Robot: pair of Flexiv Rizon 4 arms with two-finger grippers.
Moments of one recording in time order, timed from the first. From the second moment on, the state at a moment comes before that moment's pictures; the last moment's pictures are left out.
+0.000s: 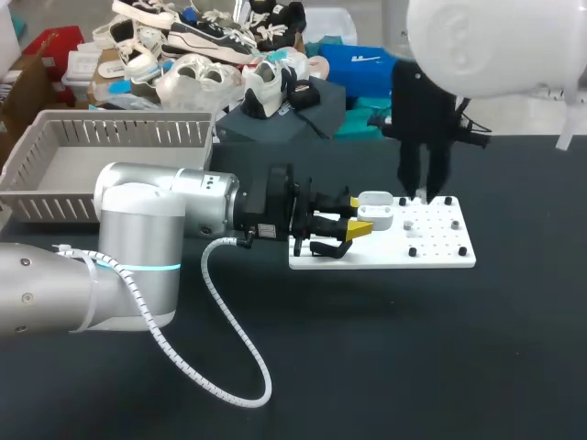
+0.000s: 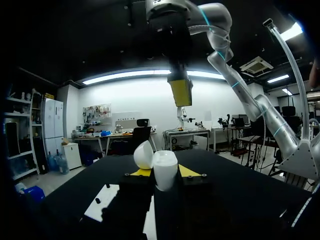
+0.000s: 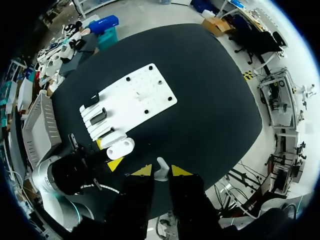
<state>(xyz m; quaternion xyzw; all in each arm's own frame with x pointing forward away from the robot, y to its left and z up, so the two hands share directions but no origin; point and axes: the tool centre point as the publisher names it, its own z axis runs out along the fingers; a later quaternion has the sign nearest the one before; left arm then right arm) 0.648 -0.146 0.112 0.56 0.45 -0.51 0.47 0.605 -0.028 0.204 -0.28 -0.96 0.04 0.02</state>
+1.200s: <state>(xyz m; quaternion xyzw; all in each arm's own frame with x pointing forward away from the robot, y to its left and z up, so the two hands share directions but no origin) 0.648 -0.146 0.112 0.56 0.45 -0.51 0.47 0.622 0.009 0.181 -0.26 -0.96 0.05 0.06</state>
